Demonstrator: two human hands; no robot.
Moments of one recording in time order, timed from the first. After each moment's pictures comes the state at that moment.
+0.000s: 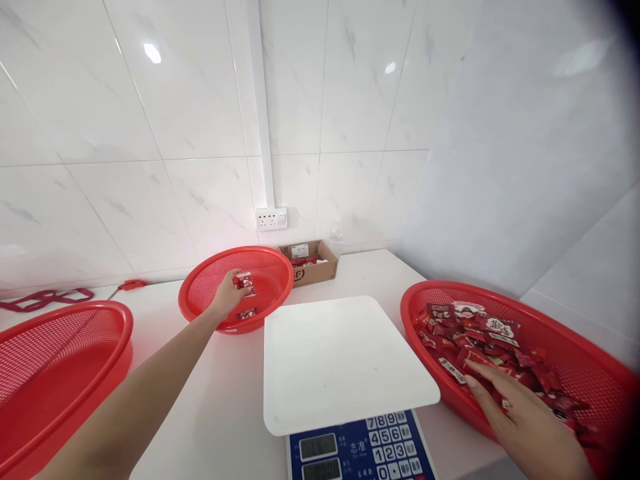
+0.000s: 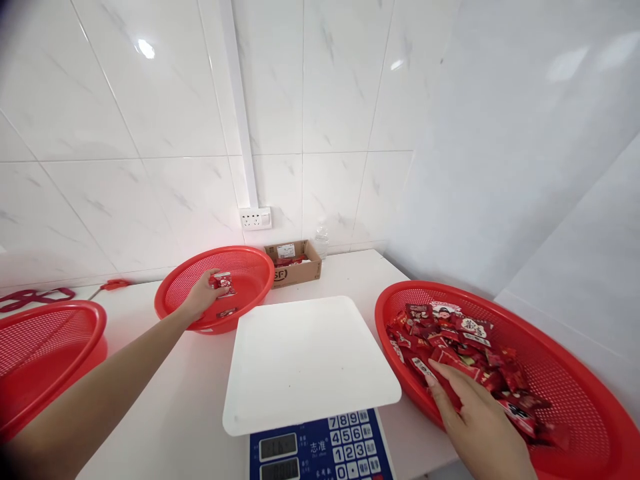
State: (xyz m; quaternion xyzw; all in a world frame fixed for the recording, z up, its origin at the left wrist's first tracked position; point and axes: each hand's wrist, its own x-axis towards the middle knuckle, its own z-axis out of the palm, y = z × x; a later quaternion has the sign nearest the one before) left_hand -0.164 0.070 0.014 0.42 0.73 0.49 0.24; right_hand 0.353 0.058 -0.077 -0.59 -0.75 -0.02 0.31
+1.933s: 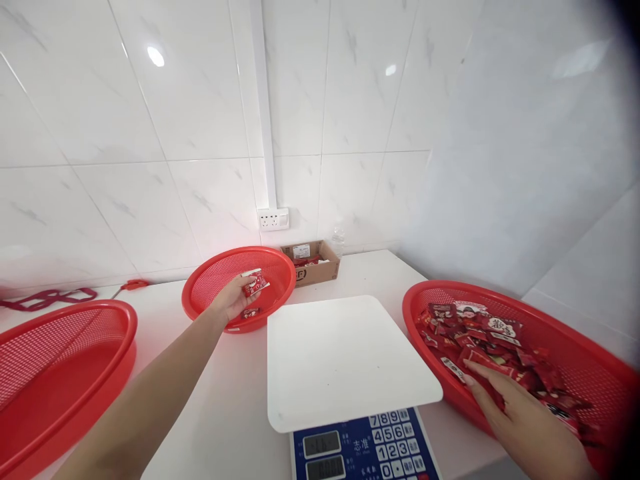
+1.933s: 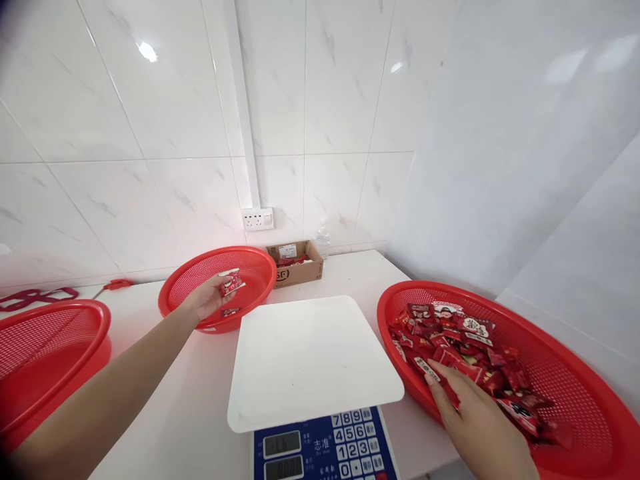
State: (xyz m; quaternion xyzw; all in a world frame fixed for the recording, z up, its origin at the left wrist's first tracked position) left_hand -0.149 0.069 0.028 0.27 0.54 0.62 0.49; right_hand 0.343 0.053 -0.067 -0.62 -0.73 -0.02 0.29
